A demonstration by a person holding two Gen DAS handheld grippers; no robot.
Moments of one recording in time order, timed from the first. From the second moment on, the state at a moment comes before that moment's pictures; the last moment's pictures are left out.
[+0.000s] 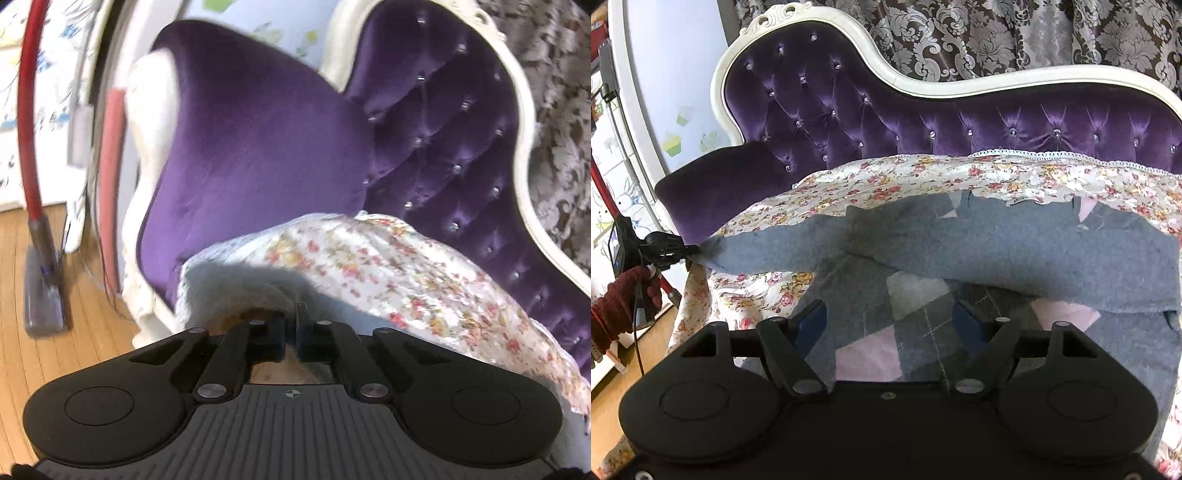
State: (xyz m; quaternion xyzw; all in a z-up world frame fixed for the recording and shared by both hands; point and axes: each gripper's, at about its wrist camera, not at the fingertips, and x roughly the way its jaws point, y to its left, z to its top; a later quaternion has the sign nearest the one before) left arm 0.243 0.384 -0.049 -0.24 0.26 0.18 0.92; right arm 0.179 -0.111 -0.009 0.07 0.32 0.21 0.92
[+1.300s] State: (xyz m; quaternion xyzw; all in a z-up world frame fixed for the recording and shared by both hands) left arm 0.297 -0.069 -0.007 0.02 0.26 -0.27 0.93; right arm 0.157 -0.221 -0.029 0.16 0.33 0.12 0.92
